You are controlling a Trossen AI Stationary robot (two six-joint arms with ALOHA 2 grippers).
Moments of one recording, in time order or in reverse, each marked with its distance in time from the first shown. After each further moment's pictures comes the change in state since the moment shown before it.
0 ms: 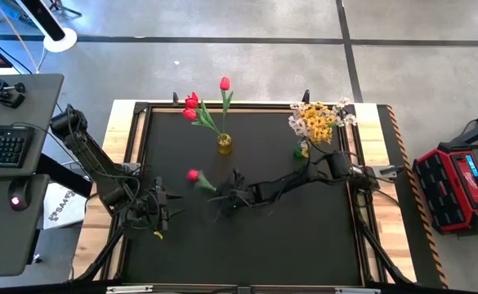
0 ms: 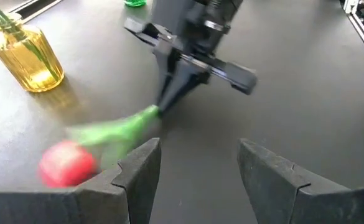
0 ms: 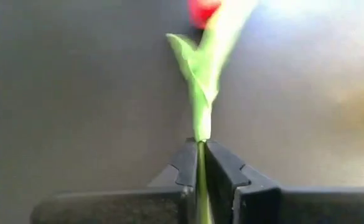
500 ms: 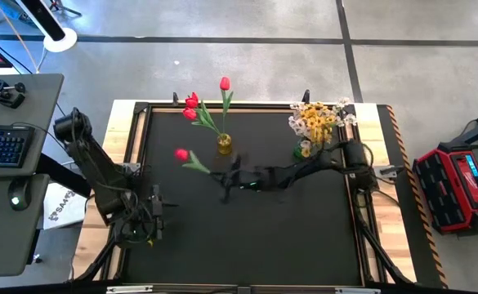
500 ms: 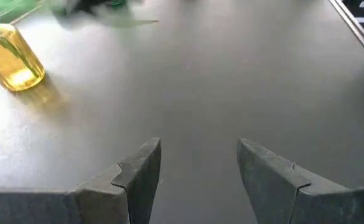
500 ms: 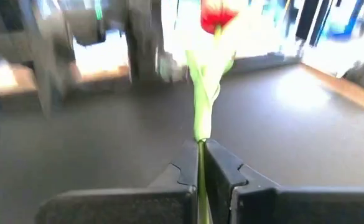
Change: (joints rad) left arm -0.138 0.115 0.000 -0.003 -0.052 -0.087; right arm -0.087 -0.166 -0.206 0.541 -0.125 -0.207
